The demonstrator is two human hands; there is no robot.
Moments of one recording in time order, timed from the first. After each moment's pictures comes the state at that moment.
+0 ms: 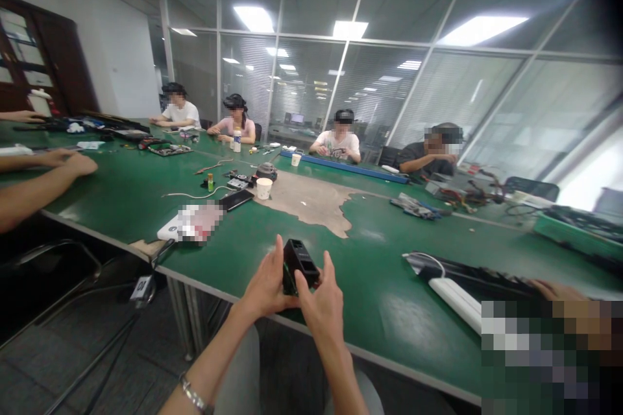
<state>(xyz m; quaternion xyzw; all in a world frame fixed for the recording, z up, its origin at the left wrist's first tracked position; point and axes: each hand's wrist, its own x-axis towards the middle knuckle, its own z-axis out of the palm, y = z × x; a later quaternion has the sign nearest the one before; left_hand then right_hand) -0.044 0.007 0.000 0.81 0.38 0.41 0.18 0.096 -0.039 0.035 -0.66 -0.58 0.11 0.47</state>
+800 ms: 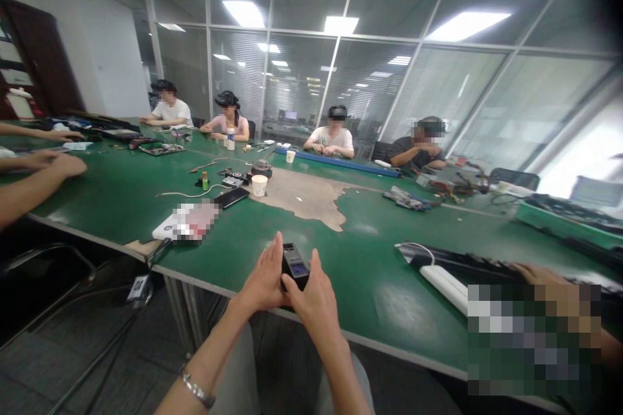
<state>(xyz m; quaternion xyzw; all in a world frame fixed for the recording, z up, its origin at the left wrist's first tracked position) -0.045 0.008 -0.006 0.83 0.37 0.37 0.16 0.093 -0.050 0.029 -0.69 -0.64 0.06 0.33</state>
